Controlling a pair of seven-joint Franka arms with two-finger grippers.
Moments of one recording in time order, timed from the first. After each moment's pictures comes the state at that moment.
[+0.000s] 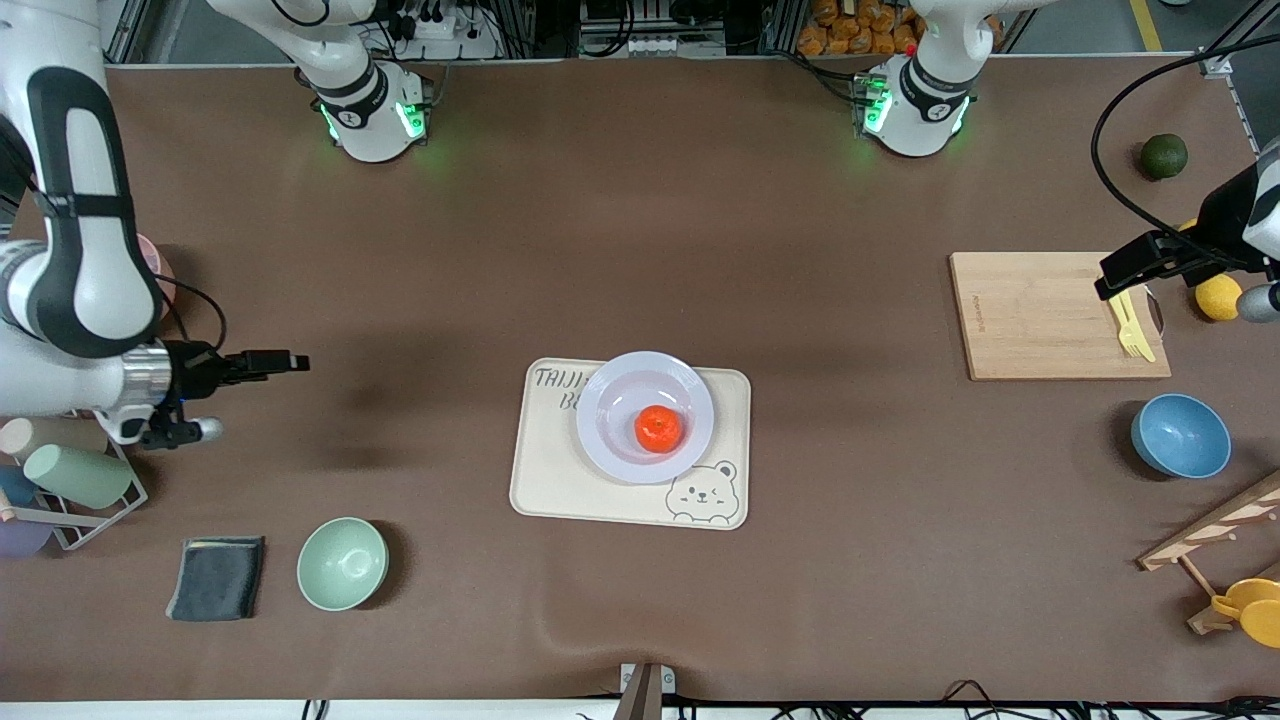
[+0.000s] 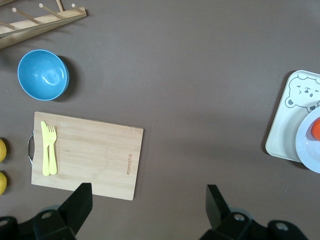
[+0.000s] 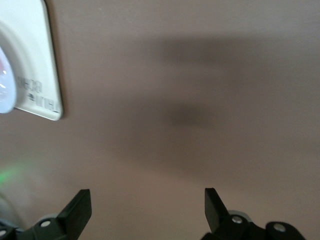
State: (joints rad) left arm 0.14 0.04 -0.17 -1.53 0.00 1.58 -0.19; right arm -0.07 0.37 -0.09 -1.72 0.34 1.70 -0.38
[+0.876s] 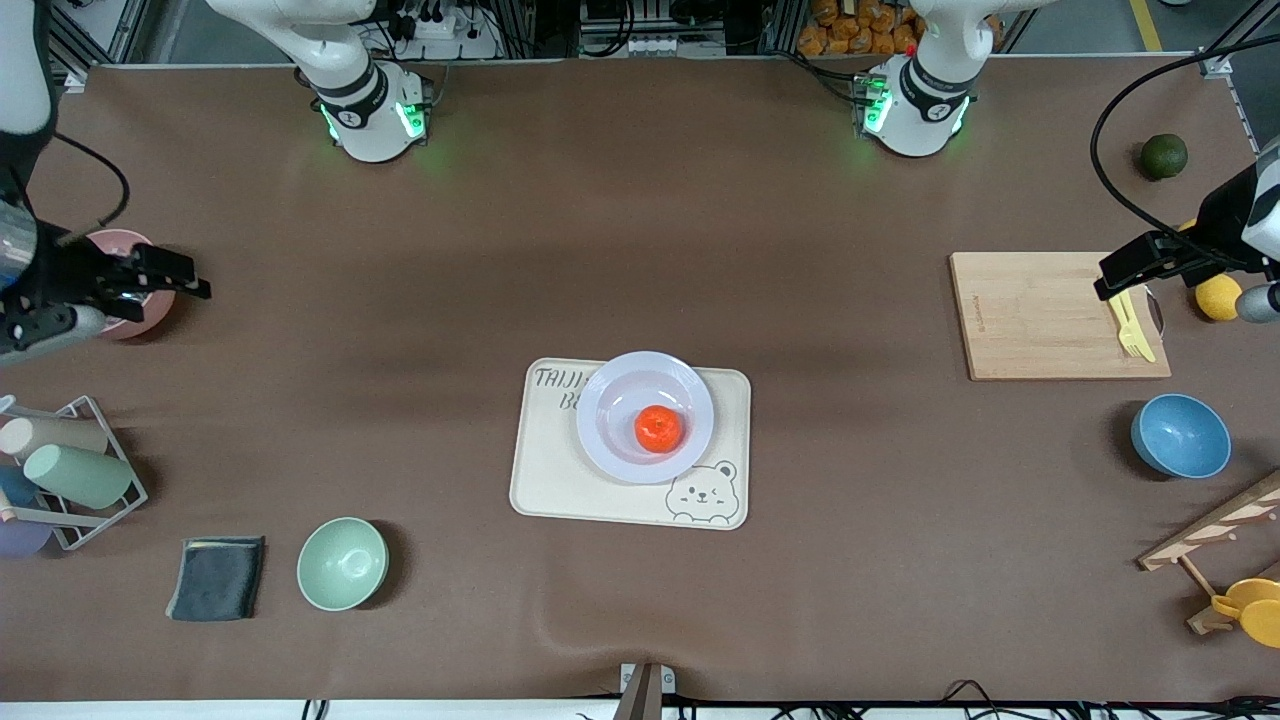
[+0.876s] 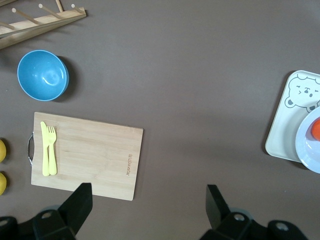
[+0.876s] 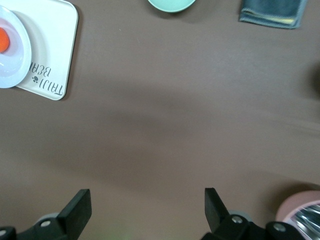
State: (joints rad) left arm 0.14 0.04 -0.17 -1.53 0.00 1.58 -0.19; right arm -0.04 0.03 -0.07 -1.68 0.15 1.58 -0.38
